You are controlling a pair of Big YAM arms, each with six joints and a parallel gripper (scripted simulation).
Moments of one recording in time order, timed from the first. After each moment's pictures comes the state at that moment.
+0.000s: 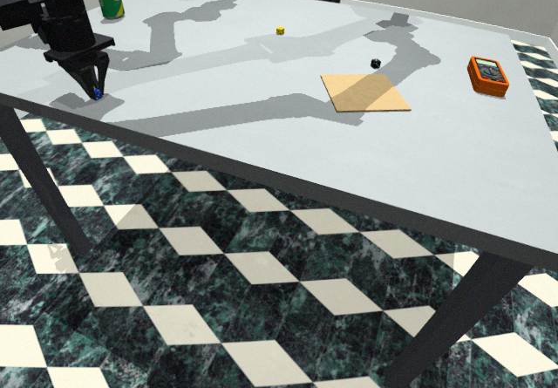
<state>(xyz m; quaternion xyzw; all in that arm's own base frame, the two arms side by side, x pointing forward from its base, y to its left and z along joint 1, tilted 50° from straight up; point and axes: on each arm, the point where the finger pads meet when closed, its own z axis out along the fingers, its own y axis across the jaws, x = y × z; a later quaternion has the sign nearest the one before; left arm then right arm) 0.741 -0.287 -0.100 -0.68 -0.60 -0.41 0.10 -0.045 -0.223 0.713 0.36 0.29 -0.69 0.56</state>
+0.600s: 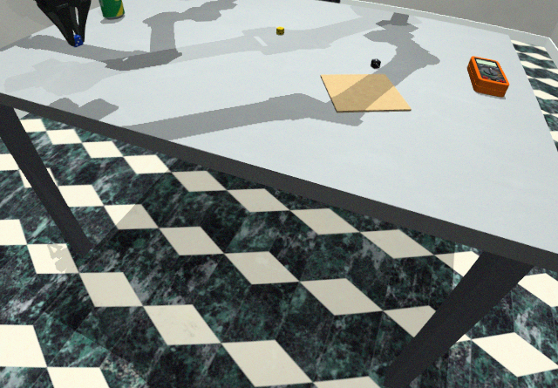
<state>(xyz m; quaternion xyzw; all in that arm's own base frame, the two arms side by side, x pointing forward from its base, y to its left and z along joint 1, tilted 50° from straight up) 0.695 -0.356 -0.045 -0.69 -0.59 -0.41 0.10 -0.045 -0.223 0.713 0.36 0.29 -0.69 0.56</state>
